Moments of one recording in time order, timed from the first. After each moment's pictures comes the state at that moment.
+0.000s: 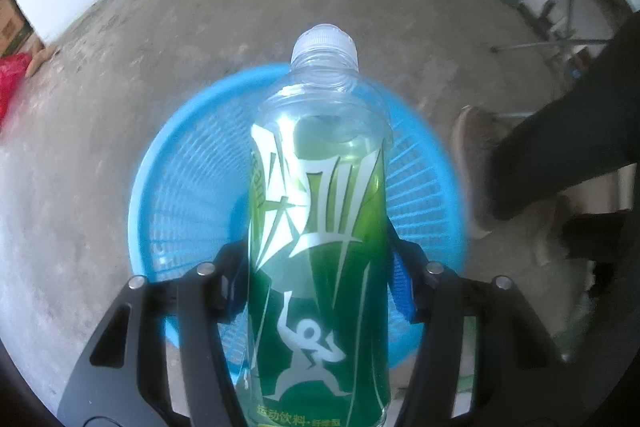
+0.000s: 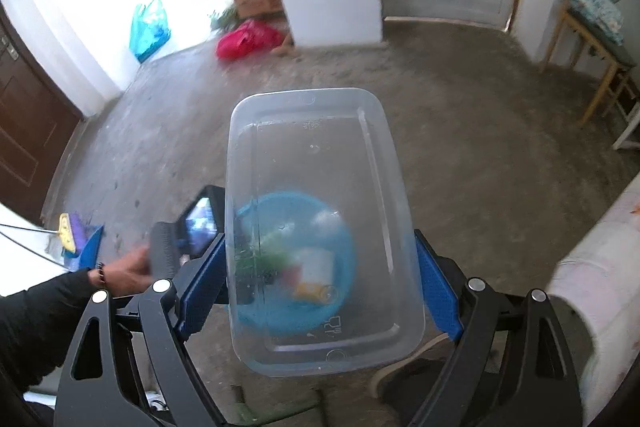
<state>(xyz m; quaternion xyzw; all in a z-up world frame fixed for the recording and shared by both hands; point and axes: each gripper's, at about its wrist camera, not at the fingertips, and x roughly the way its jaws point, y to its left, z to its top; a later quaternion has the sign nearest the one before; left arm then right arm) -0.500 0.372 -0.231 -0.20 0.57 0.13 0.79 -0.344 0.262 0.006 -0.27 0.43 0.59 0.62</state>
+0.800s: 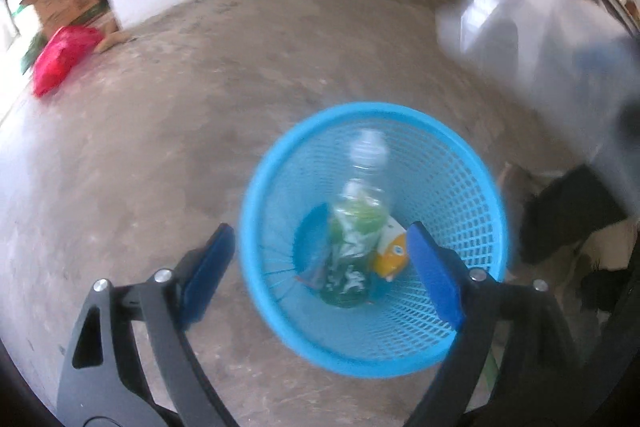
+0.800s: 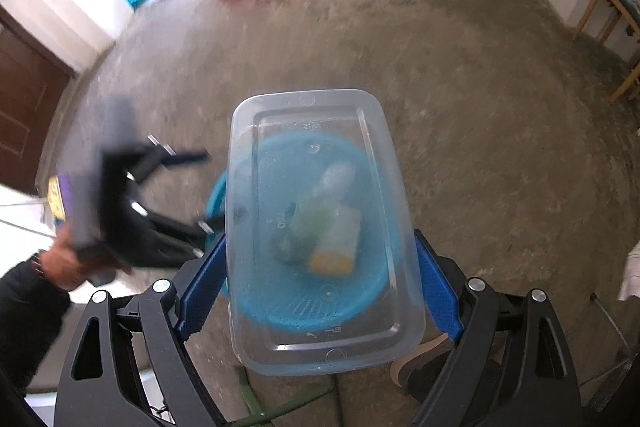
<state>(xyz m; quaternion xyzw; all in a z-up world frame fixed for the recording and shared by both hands) -0.579 0.403 -0.192 -0.23 0.48 0.25 0.81 -0.392 0.315 -0.103 -0.35 0.49 0.56 0.57</state>
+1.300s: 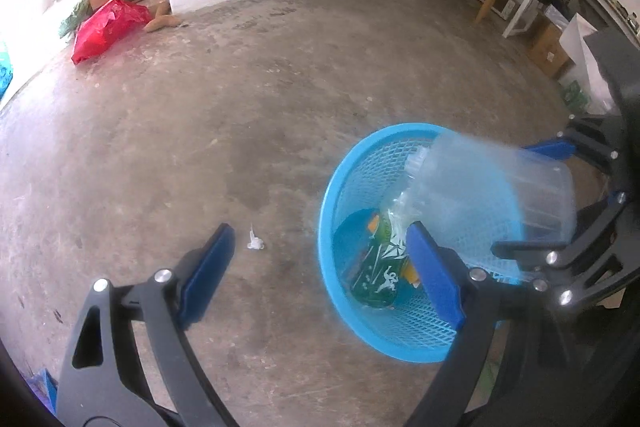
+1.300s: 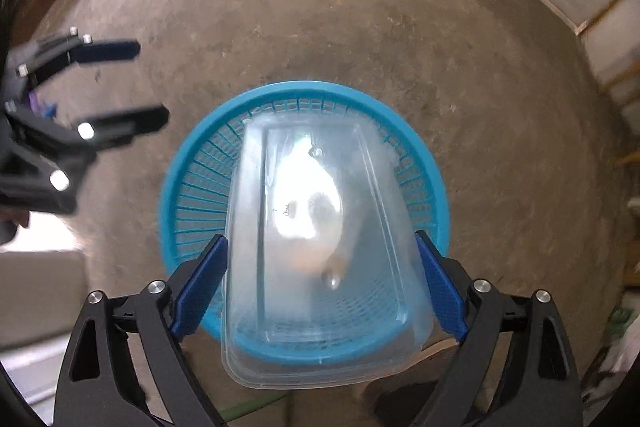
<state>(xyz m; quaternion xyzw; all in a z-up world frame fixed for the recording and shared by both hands) -0.619 0.420 -0.179 -0.26 0.45 0.30 0.80 -0.456 0.358 -0.185 -0.48 0.42 0.56 0.53</state>
